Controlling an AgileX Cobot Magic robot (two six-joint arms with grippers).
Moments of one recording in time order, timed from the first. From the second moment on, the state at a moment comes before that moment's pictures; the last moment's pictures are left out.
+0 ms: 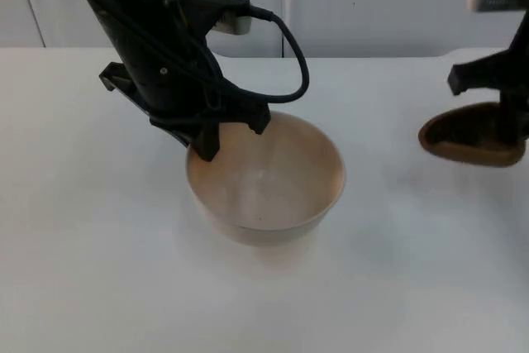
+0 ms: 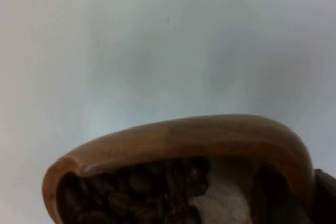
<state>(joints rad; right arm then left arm) 0.33 1.86 -1.29 -0.13 0.82 0.30 -0.46 1.96 -1.30 -0.10 0.71 0.08</state>
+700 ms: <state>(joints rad) 0.33 1.66 -1.29 -0.13 1.07 0.17 -0.46 1.96 -1.30 -0.10 0.71 0.08</state>
